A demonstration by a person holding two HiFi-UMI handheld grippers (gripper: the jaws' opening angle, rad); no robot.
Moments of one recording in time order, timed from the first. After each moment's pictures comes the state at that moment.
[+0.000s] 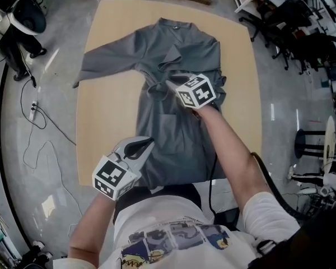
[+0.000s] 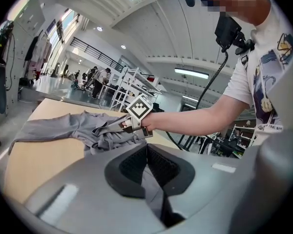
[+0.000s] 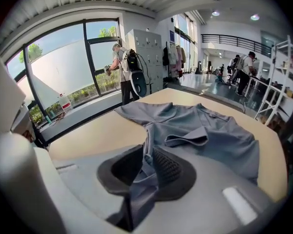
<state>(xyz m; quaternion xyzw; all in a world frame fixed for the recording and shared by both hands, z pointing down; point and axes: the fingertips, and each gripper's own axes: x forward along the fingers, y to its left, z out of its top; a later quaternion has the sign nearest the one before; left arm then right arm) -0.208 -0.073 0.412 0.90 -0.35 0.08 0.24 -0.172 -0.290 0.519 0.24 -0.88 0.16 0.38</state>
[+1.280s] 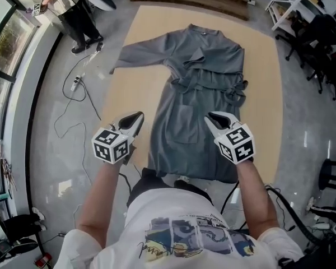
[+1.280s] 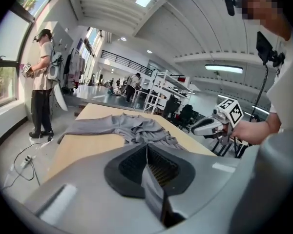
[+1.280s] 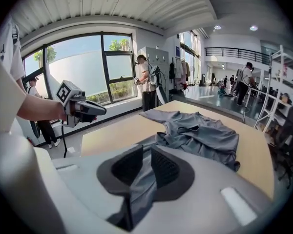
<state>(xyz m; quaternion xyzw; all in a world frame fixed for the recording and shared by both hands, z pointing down) -0.276 -0.058 0.422 0.80 -0.53 0.11 0.25 -0.062 -0.117 0.426 0.23 -0.91 0.12 0.32</state>
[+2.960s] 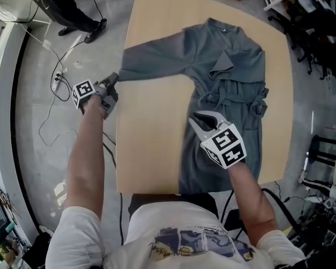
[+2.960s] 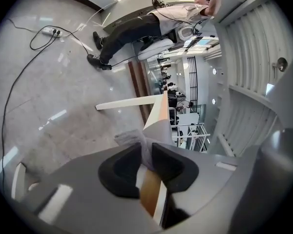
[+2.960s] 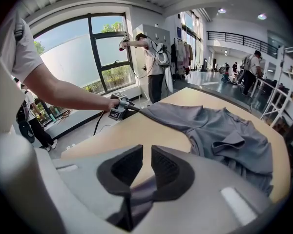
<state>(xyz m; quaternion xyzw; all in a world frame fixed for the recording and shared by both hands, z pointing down) -0.584 -0.290 0.670 0.55 -0.46 -0.22 0.66 -0.281 -0.184 0.497 0.22 -0.88 0.15 0.40</state>
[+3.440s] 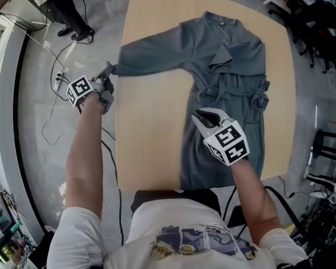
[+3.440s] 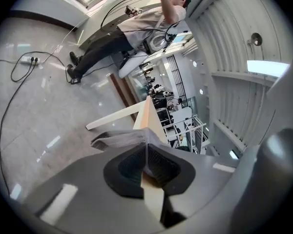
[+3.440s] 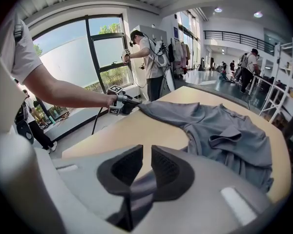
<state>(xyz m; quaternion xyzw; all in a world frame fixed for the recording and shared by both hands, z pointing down) -0.593 -0.309 0.620 0.63 -0.50 -0.20 0.56 -0.263 -0.180 0.501 0.23 -0.87 0.16 0.39</state>
